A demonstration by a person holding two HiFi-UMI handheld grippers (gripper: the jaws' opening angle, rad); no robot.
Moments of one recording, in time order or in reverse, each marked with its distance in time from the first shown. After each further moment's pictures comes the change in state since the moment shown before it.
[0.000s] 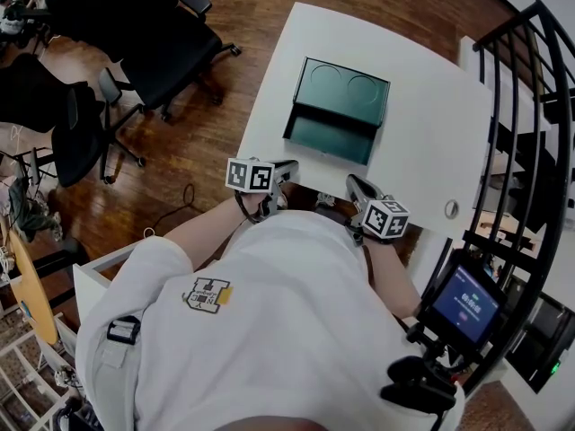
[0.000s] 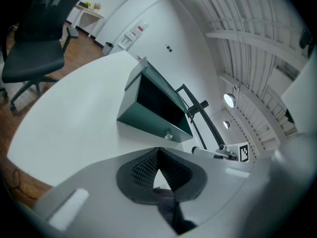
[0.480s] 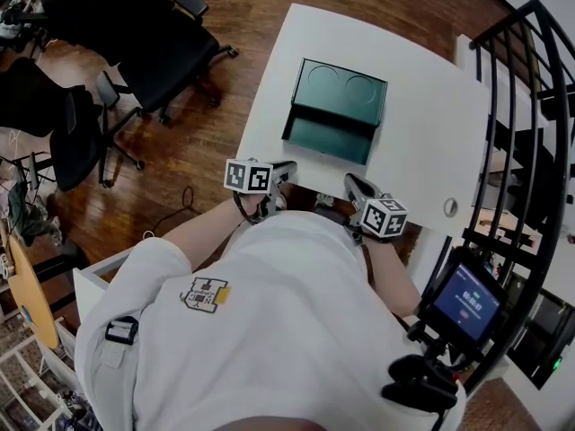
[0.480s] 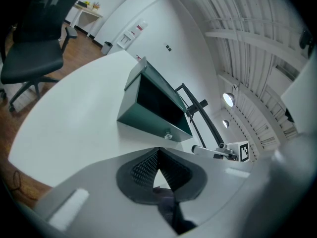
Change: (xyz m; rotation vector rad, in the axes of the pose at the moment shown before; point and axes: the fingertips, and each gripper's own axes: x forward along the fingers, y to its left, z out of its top) left arm 0.000 0.001 0.000 0.007 0.010 -0.006; right arm 0.002 0.003 0.001 -0.018 0.005 -0.001
